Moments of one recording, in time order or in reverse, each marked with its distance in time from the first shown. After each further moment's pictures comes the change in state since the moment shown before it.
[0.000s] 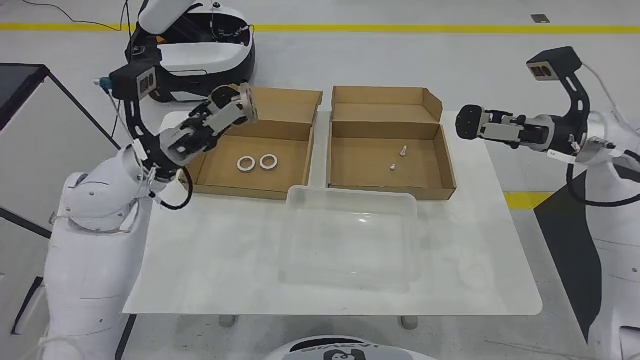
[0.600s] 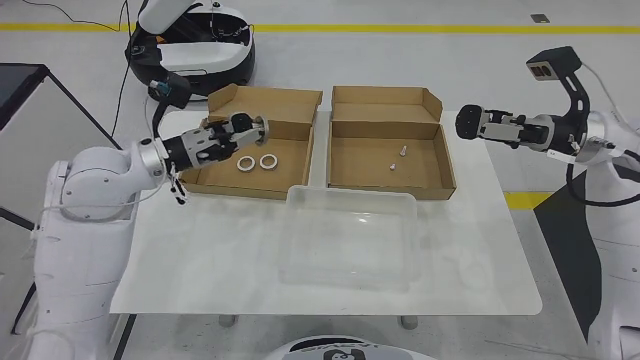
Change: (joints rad) left arm -0.061 0.038 0.021 0.070 0.355 0.052 -0.192; right arm 0.000 0.000 0.000 0.000 0.000 0.000 0.000
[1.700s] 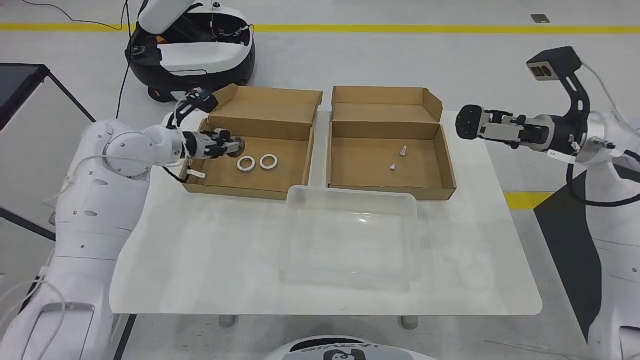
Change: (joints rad) left arm -0.308 0.030 0.263 0.495 0.472 0.020 -0.095; right arm 0.000 0.000 0.000 0.000 0.000 0.000 0.000
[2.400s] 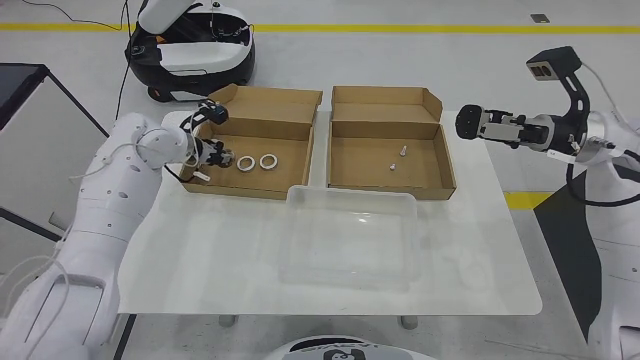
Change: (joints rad) left arm -0.146 -0.024 0.209 0.231 0.230 -0.003 0.027; right arm 0.000 0.000 0.000 0.000 0.000 0.000 0.000
